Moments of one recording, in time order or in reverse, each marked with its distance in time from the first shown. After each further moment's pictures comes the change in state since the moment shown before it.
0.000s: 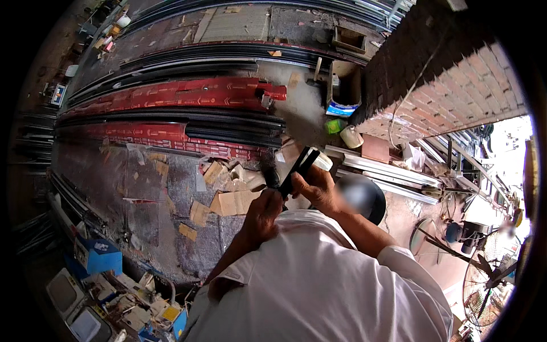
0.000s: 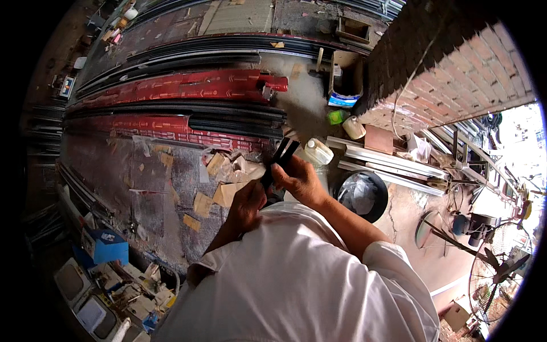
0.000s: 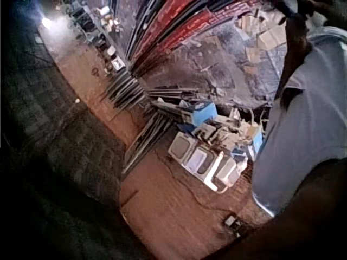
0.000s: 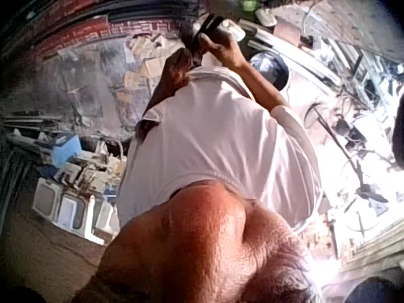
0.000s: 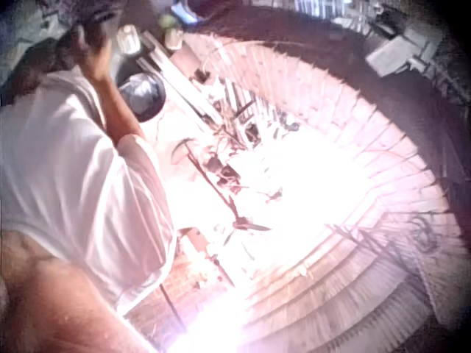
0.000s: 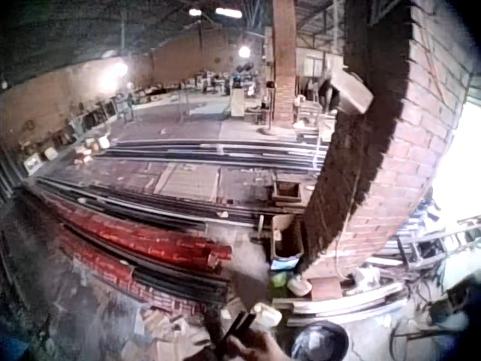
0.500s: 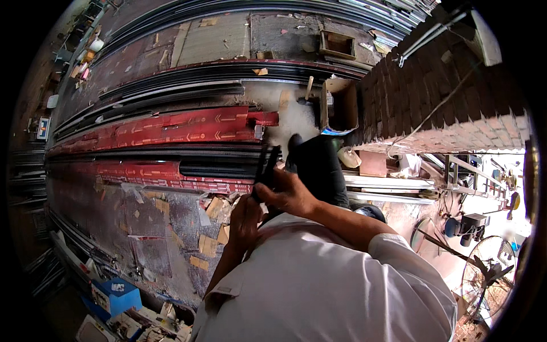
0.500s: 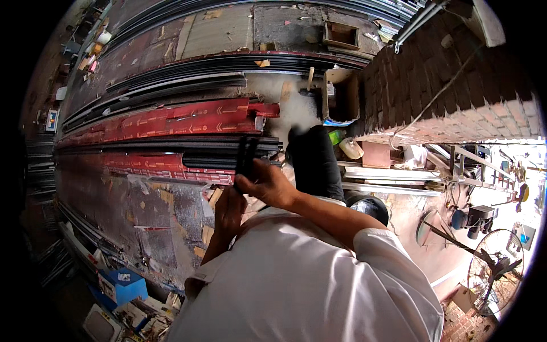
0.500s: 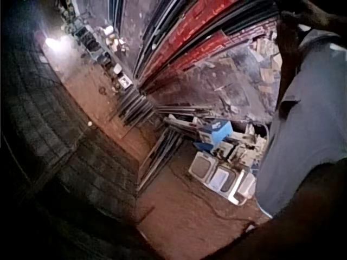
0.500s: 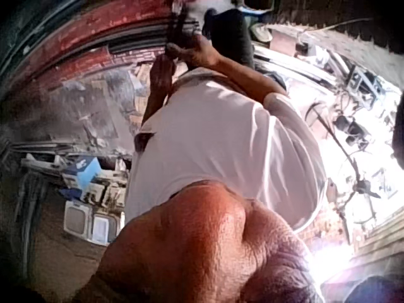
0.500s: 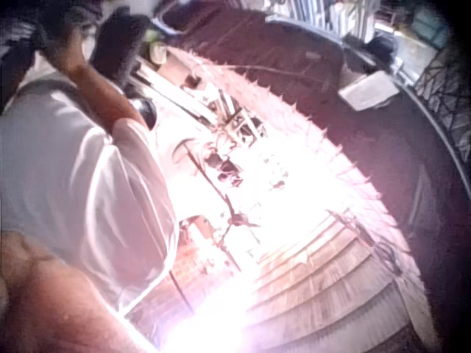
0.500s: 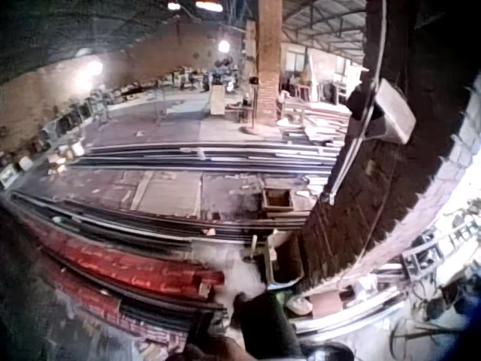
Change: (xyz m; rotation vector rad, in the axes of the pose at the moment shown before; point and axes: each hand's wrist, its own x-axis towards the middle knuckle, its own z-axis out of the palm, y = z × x) left_hand 0.235 0.079 -0.114 0.093 0.139 0.050; right_hand 0.261 -0.103 -0.011 -0.027 -0.097 0.155
